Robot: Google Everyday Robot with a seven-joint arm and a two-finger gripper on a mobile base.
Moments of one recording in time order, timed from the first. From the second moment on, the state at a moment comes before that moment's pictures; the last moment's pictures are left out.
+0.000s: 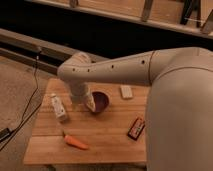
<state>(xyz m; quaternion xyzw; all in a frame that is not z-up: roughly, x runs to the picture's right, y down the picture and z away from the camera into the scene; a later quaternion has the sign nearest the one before) -0.107 0.103 0.703 -0.26 0.23 0.64 0.68</state>
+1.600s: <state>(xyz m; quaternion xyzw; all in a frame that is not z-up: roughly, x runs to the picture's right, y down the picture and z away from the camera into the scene) -0.107 0.103 0.703 -0.26 0.23 0.64 0.68</state>
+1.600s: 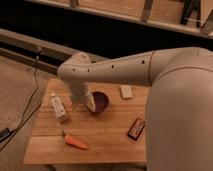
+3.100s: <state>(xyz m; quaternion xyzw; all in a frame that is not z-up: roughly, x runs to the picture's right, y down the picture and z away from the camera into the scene) -0.048 0.087 0.702 -0.23 0.22 0.70 0.64</state>
